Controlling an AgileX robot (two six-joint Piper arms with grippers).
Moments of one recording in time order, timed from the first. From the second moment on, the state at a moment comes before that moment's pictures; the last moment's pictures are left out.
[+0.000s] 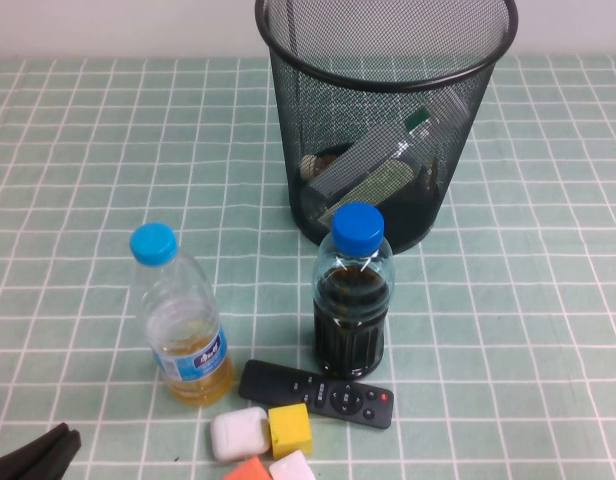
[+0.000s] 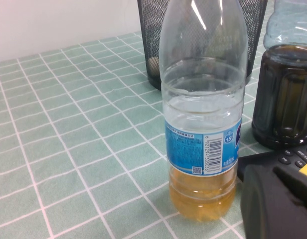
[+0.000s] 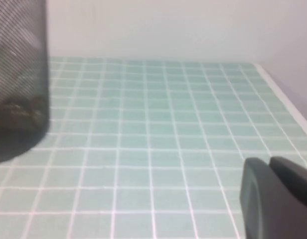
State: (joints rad) right arm 0.00 0.20 -0.22 -0.19 0.26 0.16; left arm -0.51 0.13 0.03 -0.41 0.09 0.44
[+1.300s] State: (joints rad) right arm -0.03 -0.01 0.03 -0.17 0.36 0.13; left arm -0.51 0.13 0.03 -0.41 0.09 0.44
